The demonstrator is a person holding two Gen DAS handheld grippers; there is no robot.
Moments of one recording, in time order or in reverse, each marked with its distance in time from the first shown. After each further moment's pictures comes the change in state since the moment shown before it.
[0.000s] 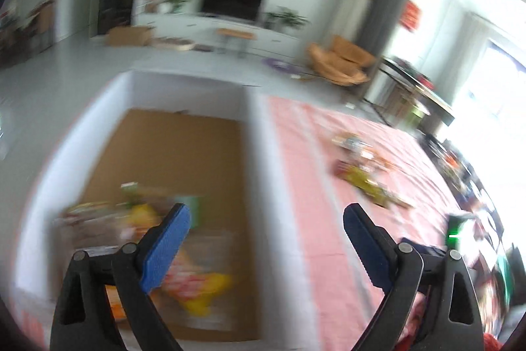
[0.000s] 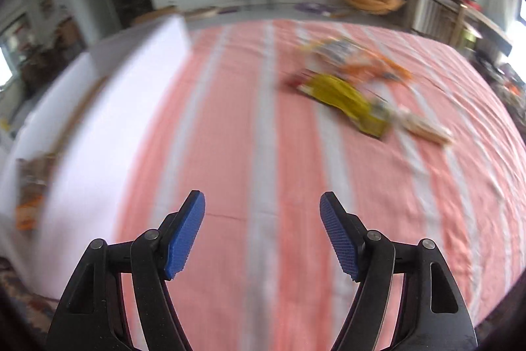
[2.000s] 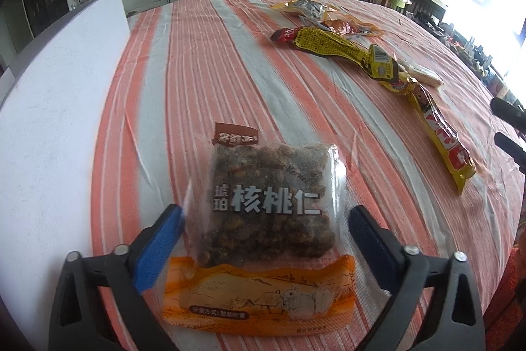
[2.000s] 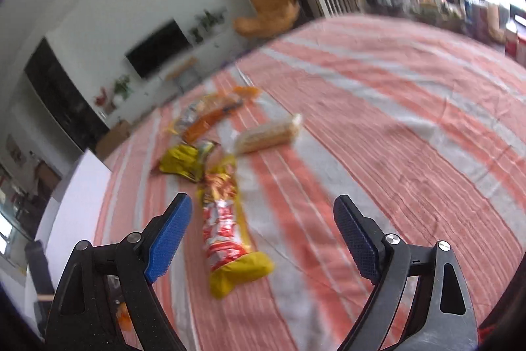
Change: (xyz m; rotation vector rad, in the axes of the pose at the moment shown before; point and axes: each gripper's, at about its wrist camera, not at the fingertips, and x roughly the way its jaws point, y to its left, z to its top) left arm 0.190 -0.107 -0.100 0.272 0.294 0.075; right arm -0.040 -0.209 -0.046 0.524 -0.221 0.038
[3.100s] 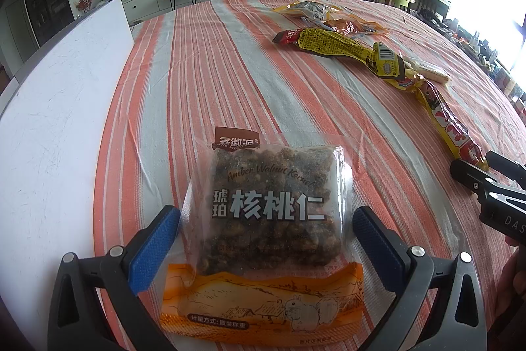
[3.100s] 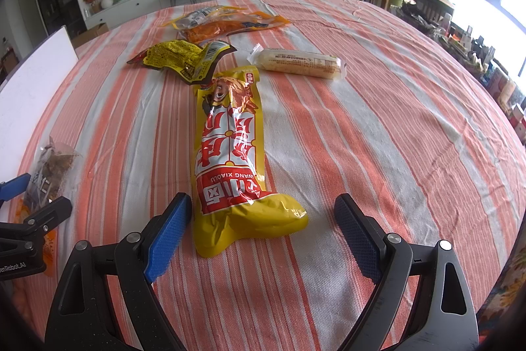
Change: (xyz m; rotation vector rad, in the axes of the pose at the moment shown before) left arm 0.007 -0.006 -0.003 0.029 -0.020 0.038; right arm 0.046 0.059 -0.056 -0.373 0.152 -0.229
